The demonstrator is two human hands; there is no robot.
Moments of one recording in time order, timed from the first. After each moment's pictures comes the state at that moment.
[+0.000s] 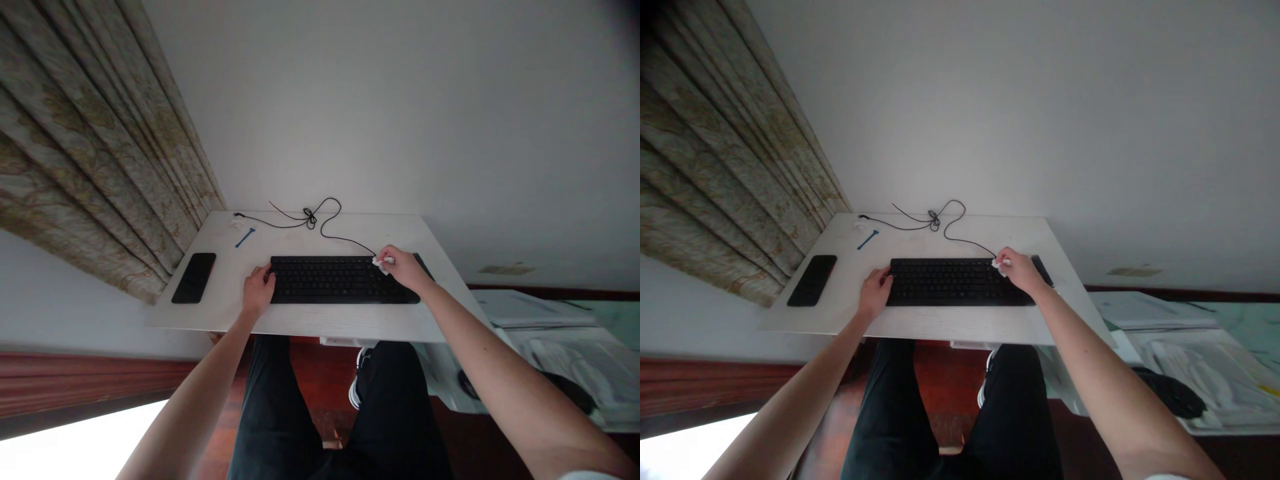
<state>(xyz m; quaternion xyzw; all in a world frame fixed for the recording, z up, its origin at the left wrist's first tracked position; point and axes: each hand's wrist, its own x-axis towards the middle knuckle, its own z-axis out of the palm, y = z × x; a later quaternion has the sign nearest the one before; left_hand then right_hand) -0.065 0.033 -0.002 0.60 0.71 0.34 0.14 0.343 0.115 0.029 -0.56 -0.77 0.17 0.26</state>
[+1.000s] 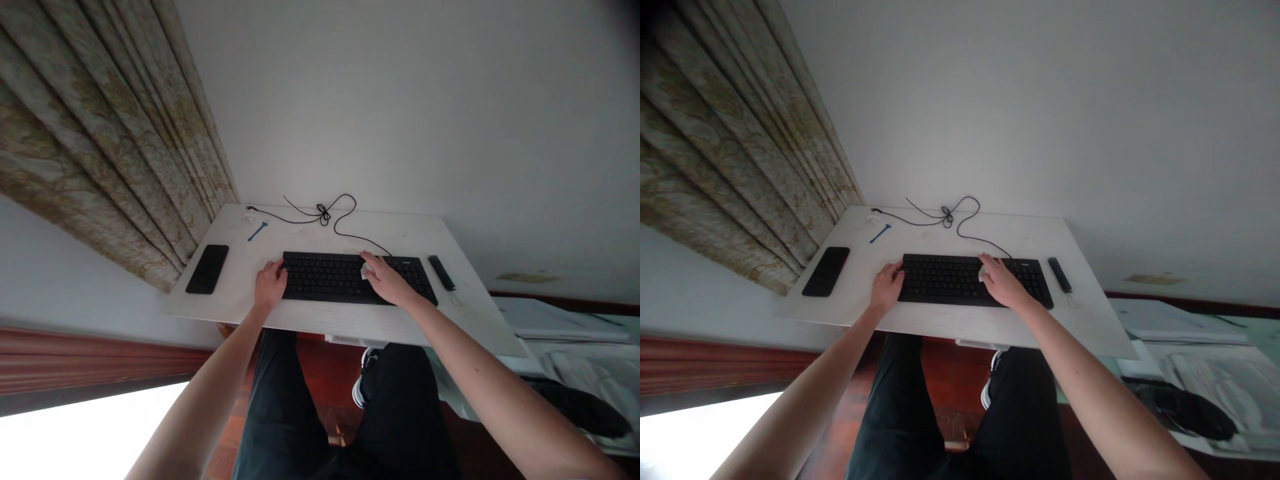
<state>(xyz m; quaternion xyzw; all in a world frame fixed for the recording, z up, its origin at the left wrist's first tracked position) -0.067 0.033 -0.001 0.60 0.71 0.34 0.15 0.267 0.093 0.004 -0.49 -0.83 0.15 0.21</state>
